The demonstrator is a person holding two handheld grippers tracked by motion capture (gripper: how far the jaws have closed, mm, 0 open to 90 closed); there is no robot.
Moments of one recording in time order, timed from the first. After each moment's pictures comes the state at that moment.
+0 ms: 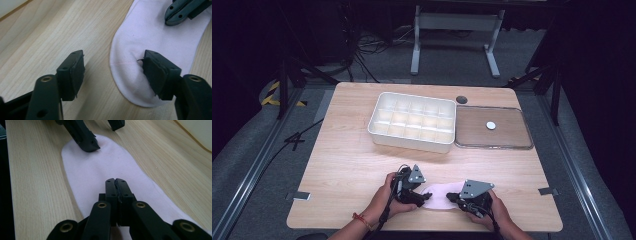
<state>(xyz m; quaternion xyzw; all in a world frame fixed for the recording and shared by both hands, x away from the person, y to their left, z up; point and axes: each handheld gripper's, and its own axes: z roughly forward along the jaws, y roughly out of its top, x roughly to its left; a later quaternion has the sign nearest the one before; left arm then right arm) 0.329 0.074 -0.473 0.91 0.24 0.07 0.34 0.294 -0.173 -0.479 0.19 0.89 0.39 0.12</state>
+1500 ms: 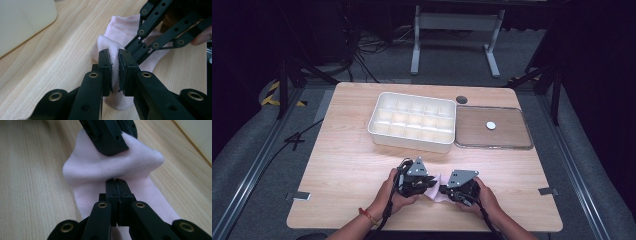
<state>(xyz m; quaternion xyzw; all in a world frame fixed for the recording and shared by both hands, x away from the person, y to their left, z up) 0.334 0.064 -0.451 0.88 0.22 0.05 0.41 0.323 -0.144 -0.474 0.17 0.91 0.37 0.11</state>
